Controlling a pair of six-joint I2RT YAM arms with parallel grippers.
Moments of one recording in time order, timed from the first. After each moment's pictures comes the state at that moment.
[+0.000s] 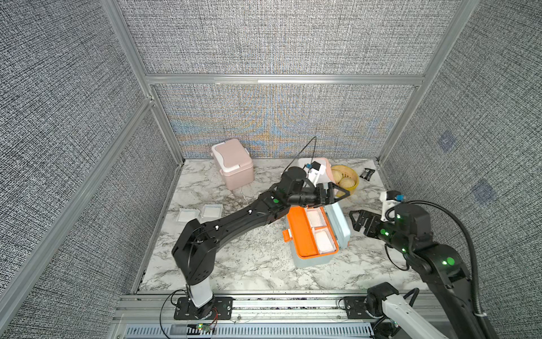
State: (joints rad) left arm -0.93 1.83 1.56 0.07 0.58 -0.98; right arm 0.30 0.66 1.07 -0.98 0.06 0.51
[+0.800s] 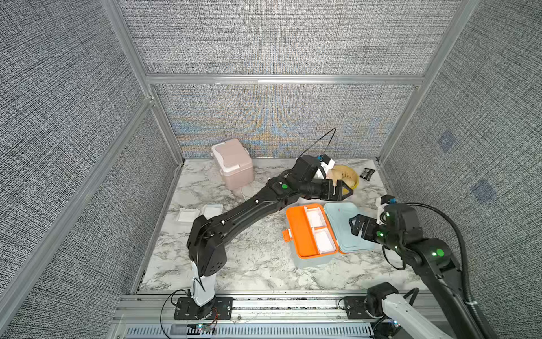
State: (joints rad) left arm -0.93 1.85 1.76 -0.36 0.45 -0.70; right arm 0.29 0.75 0.95 -1.02 0.07 0.50
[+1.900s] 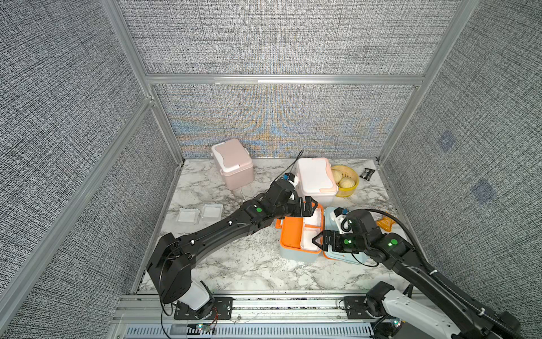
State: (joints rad) left arm -0.90 1.53 1.25 -0.28 0.10 -0.71; right arm 0.57 0.86 0.75 -0.74 -0.29 0.61
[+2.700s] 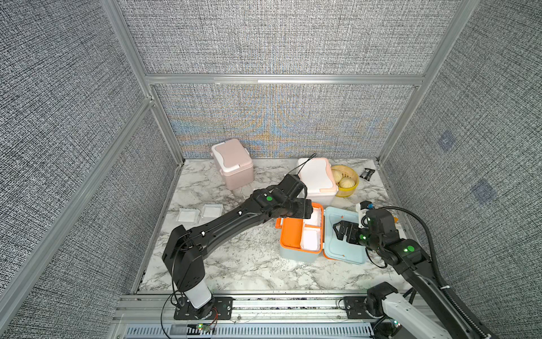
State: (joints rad) left arm -0.93 1.70 1.53 -0.69 0.08 -0.65; right arm 0.34 0.74 0.72 -0.74 -0.05 0.49
